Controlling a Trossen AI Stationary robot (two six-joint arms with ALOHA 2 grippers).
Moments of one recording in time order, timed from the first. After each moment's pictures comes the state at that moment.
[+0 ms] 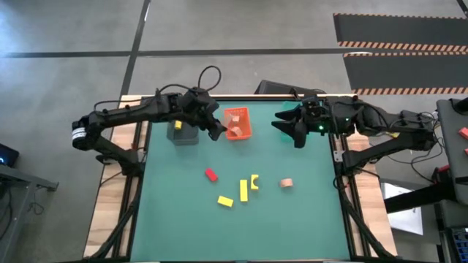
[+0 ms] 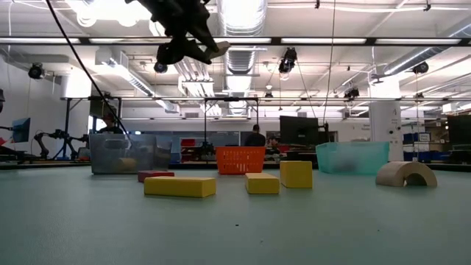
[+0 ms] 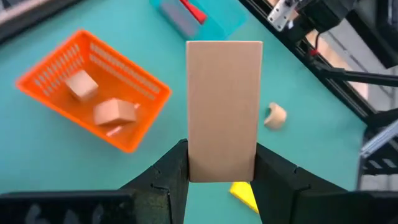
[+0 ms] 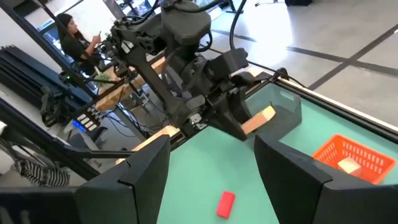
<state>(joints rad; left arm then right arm) 0.31 1.39 1.32 -0.64 0.14 -0.49 0.02 1.11 1.35 -0.48 0.21 0.57</state>
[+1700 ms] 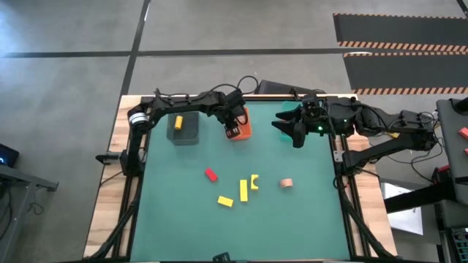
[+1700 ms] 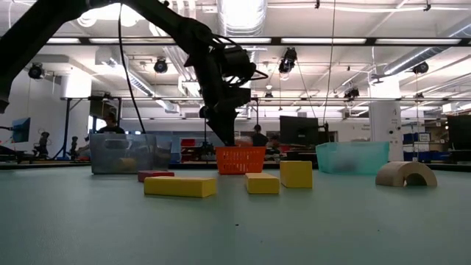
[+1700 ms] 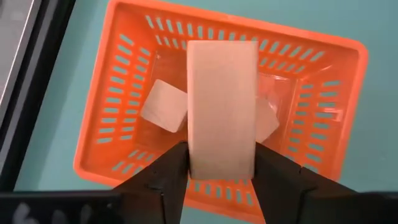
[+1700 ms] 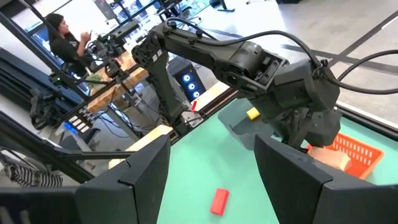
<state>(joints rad) 0.44 2.01 1.62 -0.76 -0.04 0.11 0.02 1.10 1.33 -0.49 0.24 0.58</state>
